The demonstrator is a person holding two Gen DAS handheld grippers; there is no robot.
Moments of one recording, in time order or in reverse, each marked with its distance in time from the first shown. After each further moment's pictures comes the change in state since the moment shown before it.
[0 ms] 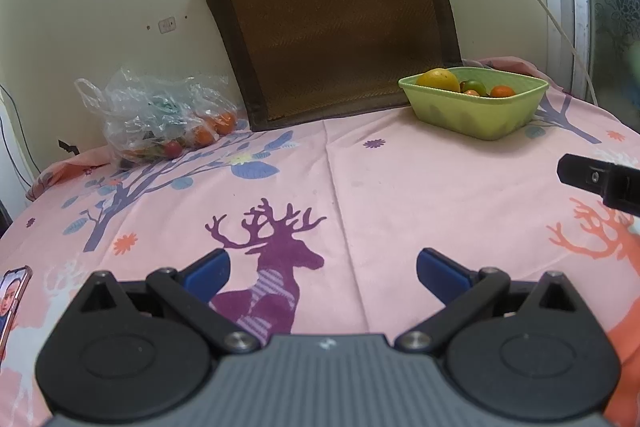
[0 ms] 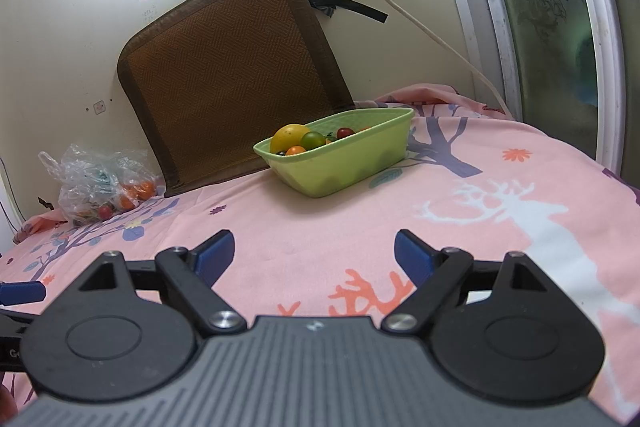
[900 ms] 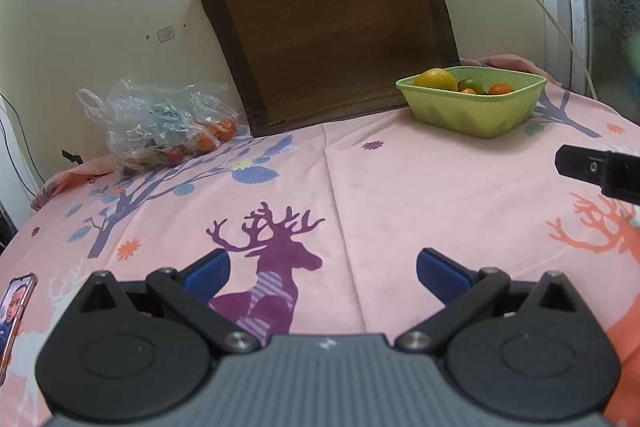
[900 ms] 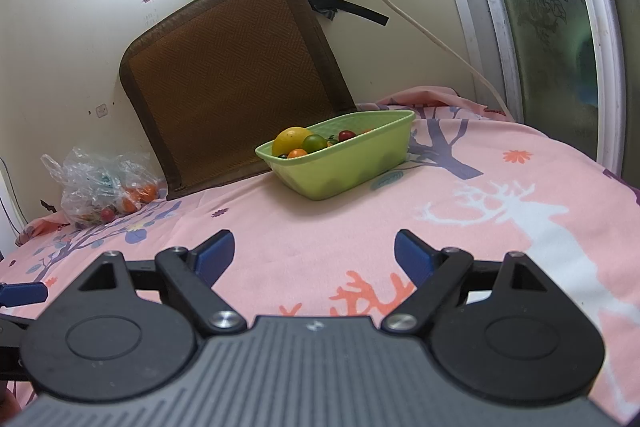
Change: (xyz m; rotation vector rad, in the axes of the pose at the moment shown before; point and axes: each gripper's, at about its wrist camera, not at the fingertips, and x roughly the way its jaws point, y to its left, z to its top) left arm -0.001 -0.005 -0.002 0.027 -0.016 0.014; right arm 0.000 0.001 0.000 -0.001 -0.004 0.008
